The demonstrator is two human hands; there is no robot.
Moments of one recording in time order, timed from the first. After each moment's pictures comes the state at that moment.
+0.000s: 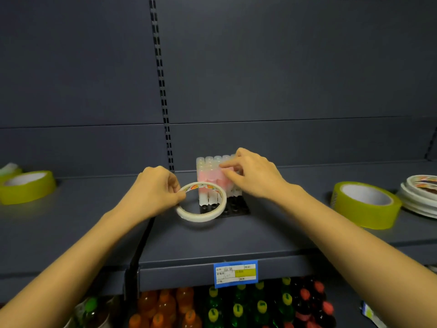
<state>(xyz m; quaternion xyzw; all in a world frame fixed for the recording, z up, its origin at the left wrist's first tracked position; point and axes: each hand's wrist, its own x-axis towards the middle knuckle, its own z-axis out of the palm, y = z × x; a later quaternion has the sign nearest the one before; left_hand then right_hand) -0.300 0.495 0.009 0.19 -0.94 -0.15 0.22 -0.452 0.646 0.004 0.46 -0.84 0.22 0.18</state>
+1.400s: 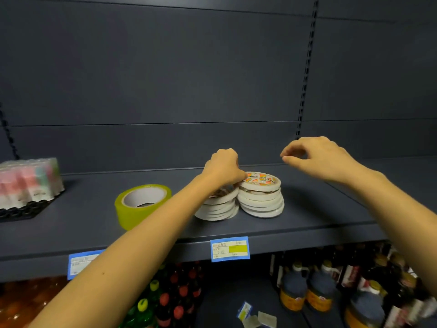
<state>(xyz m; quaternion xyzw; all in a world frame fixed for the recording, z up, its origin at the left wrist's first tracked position) -0.632 0.929 0.017 0.10 -0.96 -0.17 0.18 -0.673 1.123 0.048 0.31 -0.92 0.17 0.17</state>
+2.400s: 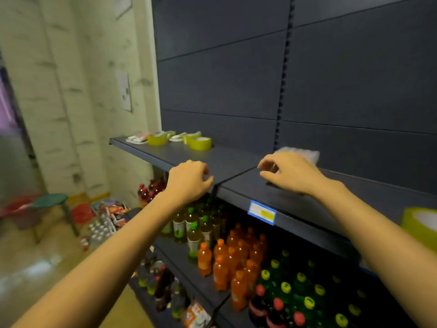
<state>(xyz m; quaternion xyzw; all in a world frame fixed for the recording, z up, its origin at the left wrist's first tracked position) -0.178 0.649 -0.016 0.51 -0.81 0.11 0.26 -0.398 0.723 0.022 0.73 -0.65 0.18 0.08</state>
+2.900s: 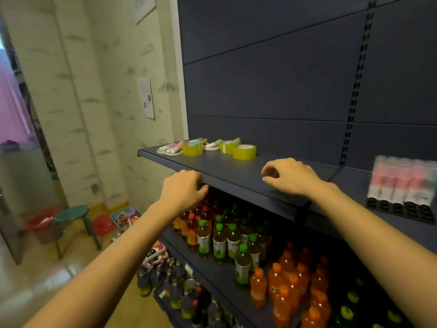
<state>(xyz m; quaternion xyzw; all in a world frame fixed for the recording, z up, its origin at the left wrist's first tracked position) -0.006 0.506 -0.018 0.52 -0.81 0.12 0.24 -0.249 0.554 0.009 0.71 -0.68 0.17 0.04</state>
